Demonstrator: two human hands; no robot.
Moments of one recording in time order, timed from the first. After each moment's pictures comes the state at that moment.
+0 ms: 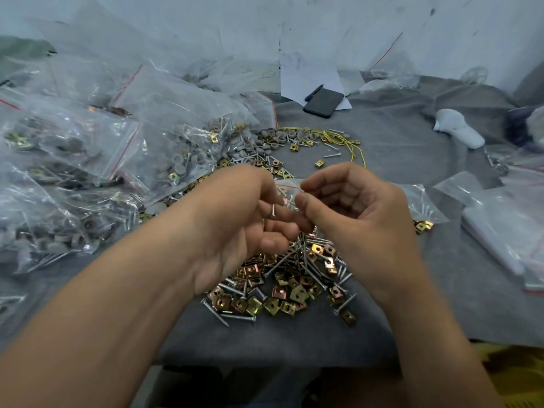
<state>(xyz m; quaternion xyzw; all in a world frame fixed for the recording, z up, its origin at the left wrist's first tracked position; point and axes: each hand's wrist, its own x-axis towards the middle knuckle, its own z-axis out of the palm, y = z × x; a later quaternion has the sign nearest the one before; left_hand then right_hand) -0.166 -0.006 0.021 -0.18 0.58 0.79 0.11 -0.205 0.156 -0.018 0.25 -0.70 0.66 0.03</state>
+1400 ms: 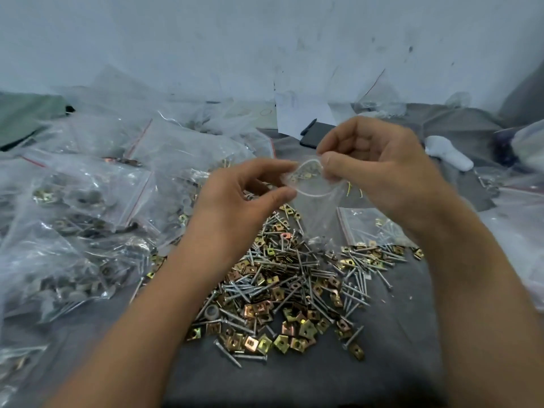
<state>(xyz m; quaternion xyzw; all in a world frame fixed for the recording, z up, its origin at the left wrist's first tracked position) -0.192 -0.033 0.022 0.03 0.83 0.50 -0.23 -0.270 0.165 0.058 0.32 -0.74 0.58 0.05</state>
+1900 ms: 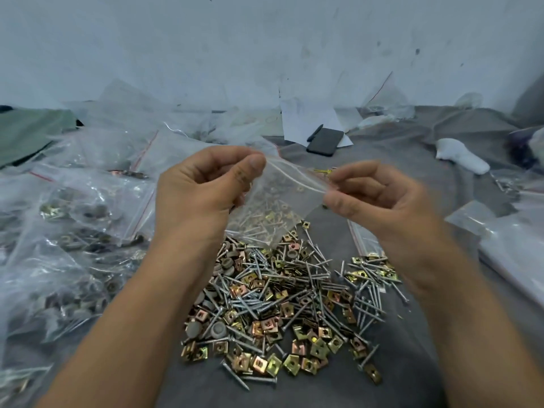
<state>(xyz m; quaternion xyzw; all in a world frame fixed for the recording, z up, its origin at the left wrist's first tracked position) -0.199 -0.055 0.024 0.01 0.62 0.73 -0.30 -0.266 0.169 0.006 0.28 -0.65 0.70 0.00</state>
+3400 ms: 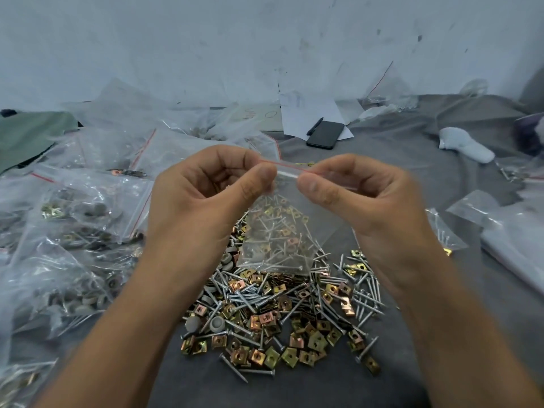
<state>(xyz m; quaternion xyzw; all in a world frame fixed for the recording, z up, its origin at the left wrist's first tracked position) -0.176 -0.048 0.029 0.10 0.71 0.64 -0.28 -0.237 0.145 0.022 0.30 -0.60 0.74 0.01</state>
